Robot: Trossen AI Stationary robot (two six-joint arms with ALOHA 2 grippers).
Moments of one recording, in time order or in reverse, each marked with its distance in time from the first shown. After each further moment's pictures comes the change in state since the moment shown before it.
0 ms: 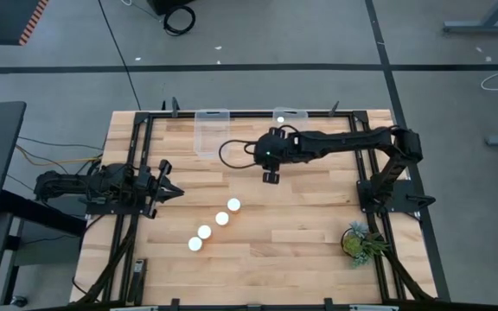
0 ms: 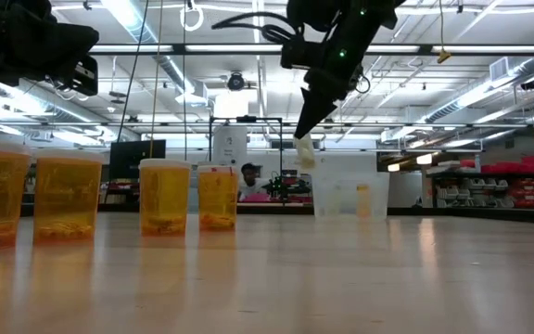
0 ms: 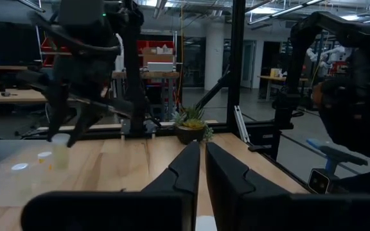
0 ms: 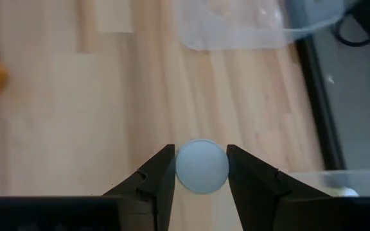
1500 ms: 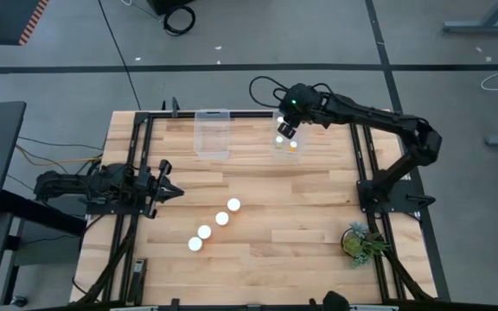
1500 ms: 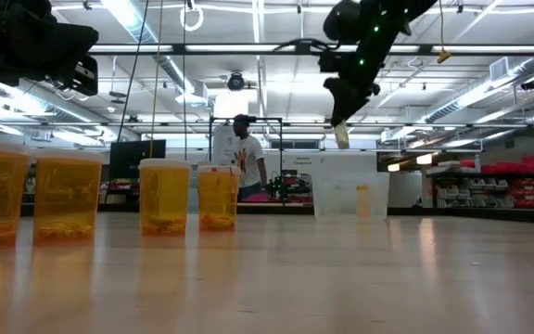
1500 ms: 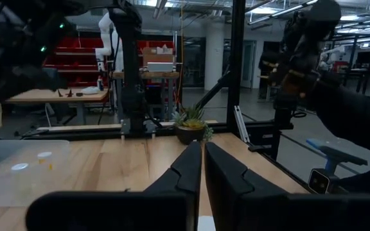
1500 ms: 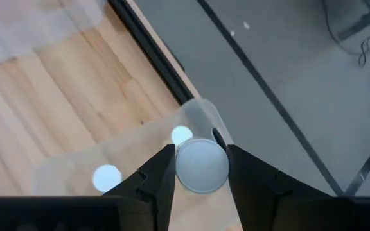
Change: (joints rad) left arm 0.000 0.000 0.000 0.000 0.000 0.000; right arm -0.371 -0.155 -0.001 -0.058 0.052 0.046
